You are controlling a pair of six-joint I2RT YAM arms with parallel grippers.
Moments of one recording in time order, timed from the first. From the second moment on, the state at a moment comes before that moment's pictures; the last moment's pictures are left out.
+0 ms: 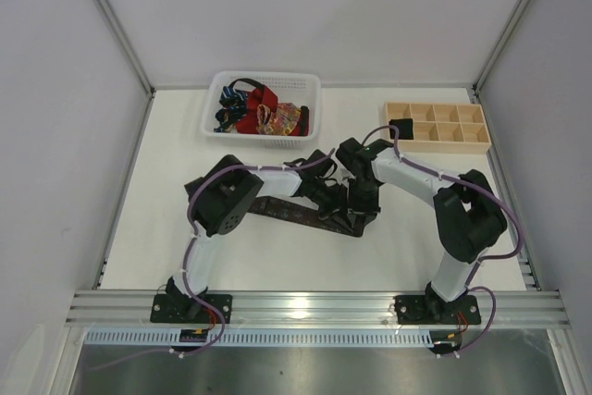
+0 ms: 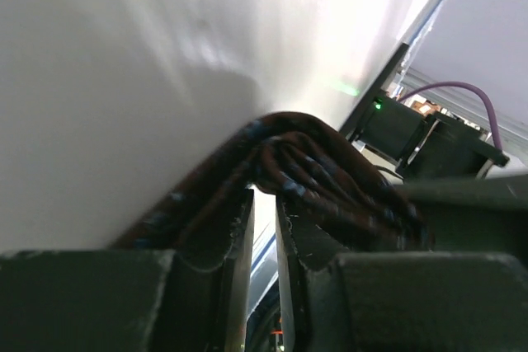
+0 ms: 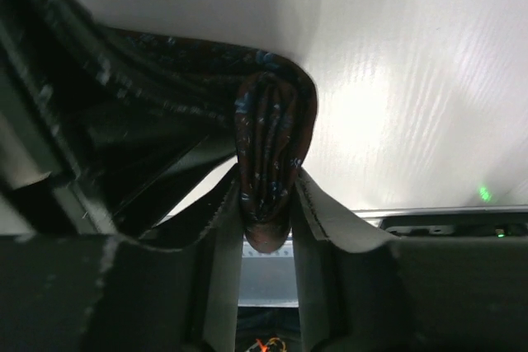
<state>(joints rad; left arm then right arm) -0.77 2.17 1.32 -0.20 0.85 -0.81 0.60 1.75 1.25 -1.05 -0.04 0.71</state>
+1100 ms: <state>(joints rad) -0.65 2.01 1.24 -0.45 0.63 -0.55 0.66 1.90 1.31 -0.93 -0.13 0.81</state>
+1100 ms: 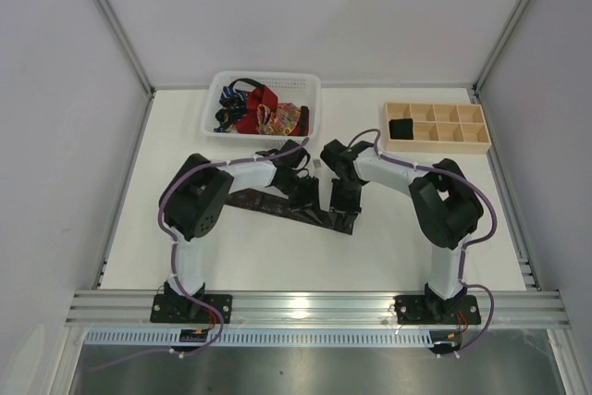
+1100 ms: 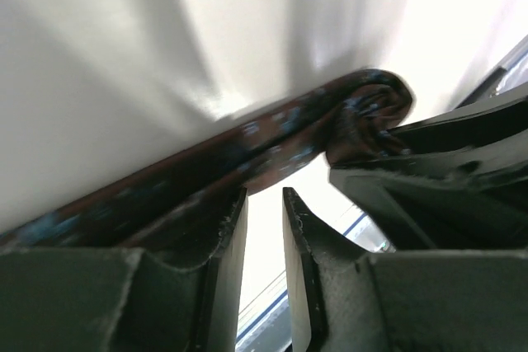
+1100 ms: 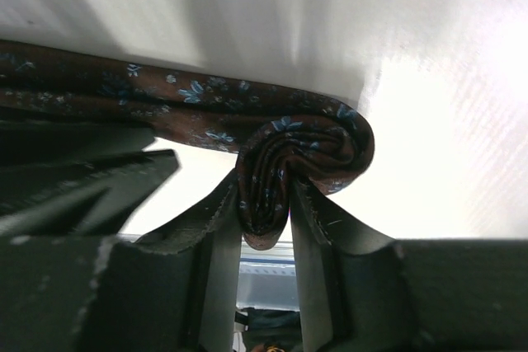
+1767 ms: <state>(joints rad) -0.54 1.85 1.15 -0.52 0.60 -0.51 0.64 1.92 1.37 -0.83 -0.24 0.79</state>
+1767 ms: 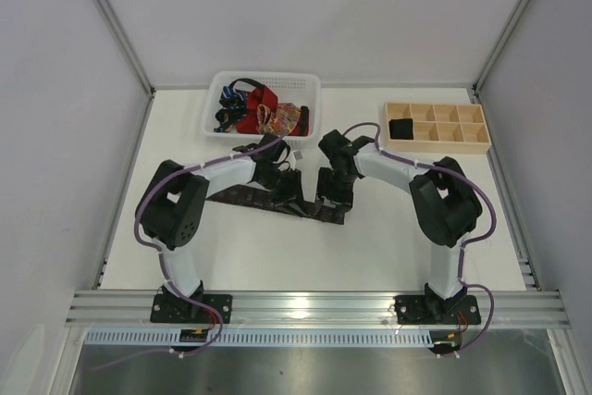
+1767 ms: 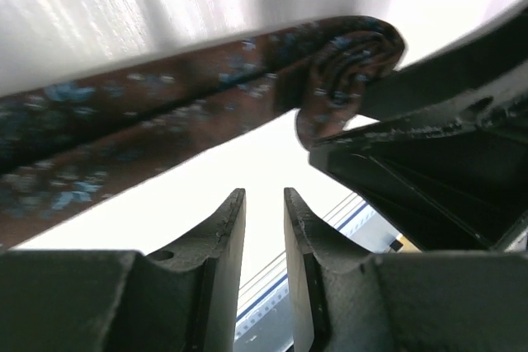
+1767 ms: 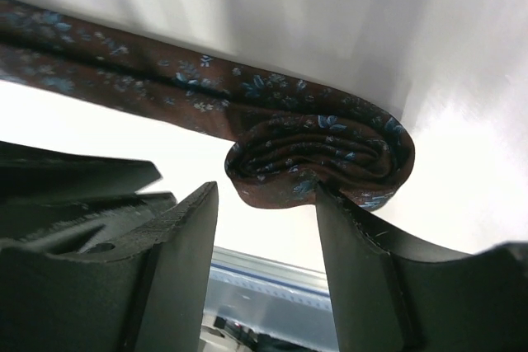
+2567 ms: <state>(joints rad) -0.50 1.83 1.23 -0.48 0.70 -0.57 0.45 1.65 1.29 -0.60 -0.38 0.57</state>
